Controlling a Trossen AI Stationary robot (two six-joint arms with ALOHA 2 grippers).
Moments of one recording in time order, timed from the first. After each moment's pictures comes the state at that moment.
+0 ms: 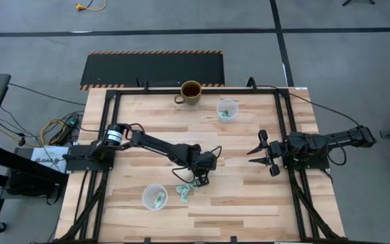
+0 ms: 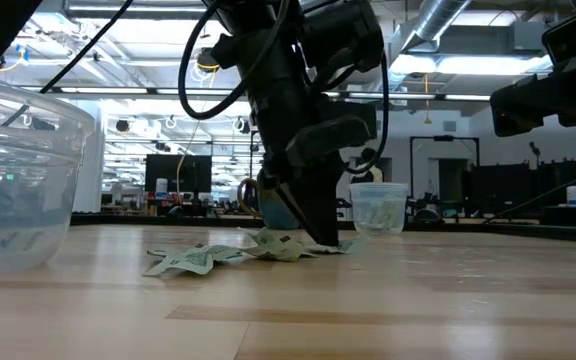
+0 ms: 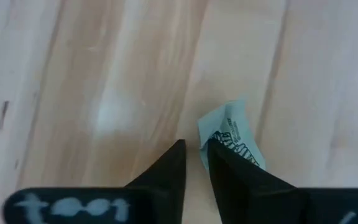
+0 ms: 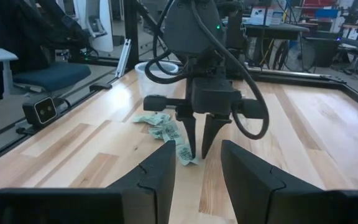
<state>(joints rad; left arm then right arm) -0.14 2.16 1.54 -0.54 -0.09 -0.37 0.16 0.17 0.01 0.02 -0.08 -0.09</state>
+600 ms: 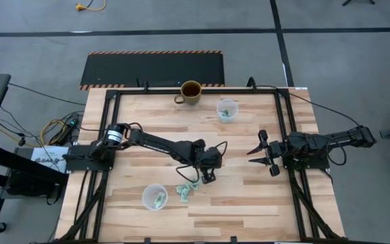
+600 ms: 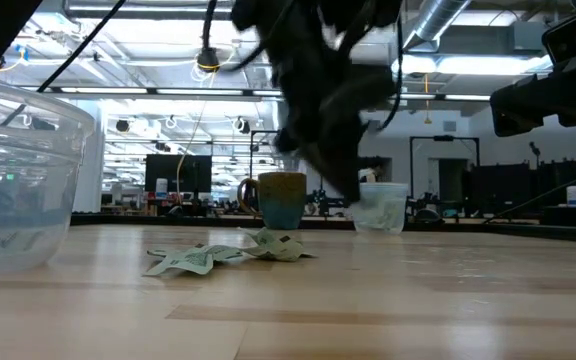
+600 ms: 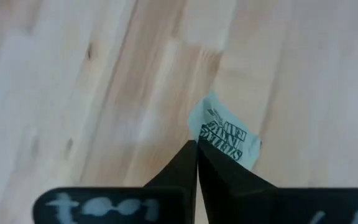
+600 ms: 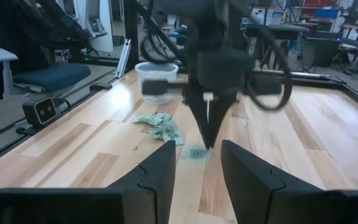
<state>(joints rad) -0.14 2.16 1.69 -0.64 -0.20 -0.38 0.16 0.17 0.01 0.02 -0.08 -0.09</state>
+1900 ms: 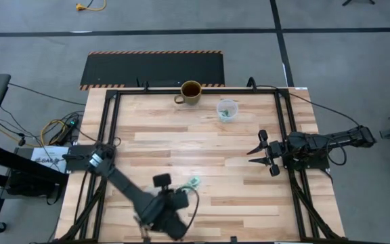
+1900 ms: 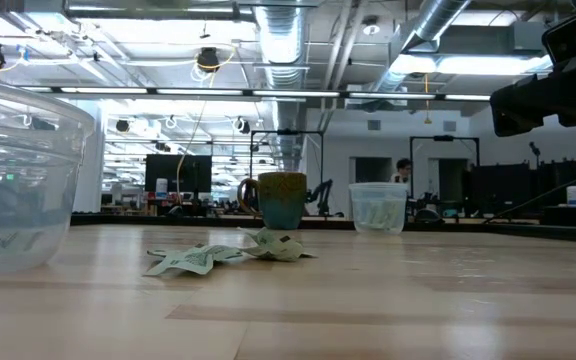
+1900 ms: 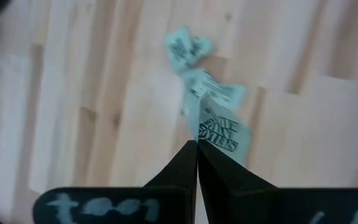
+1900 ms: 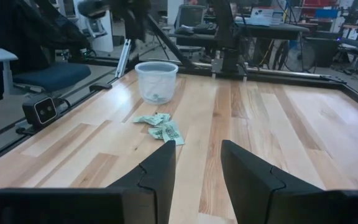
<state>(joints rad) -0.66 2.15 2.14 -1.57 -0.42 -0.87 0.16 0.17 0.01 0.02 -0.08 -0.09</state>
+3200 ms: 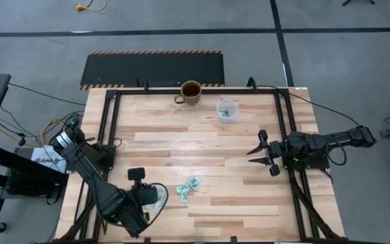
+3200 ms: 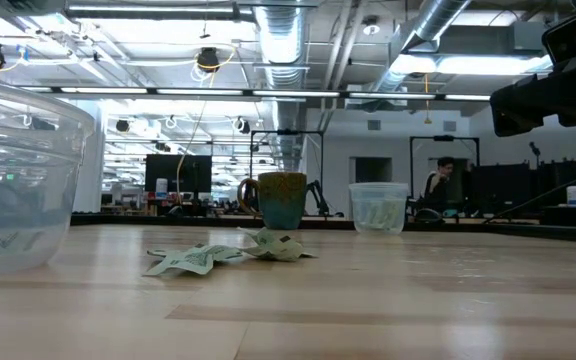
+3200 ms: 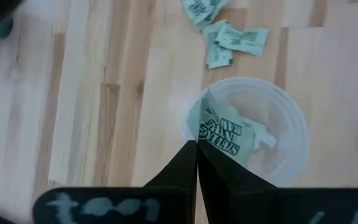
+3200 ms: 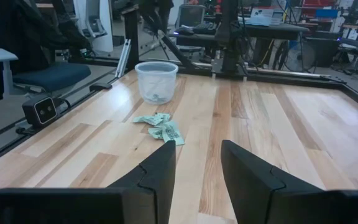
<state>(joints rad) -0.82 1.73 1.55 -1.37 -0.51 -0.92 0.16 0.17 0.01 0.02 -0.08 -0.09</state>
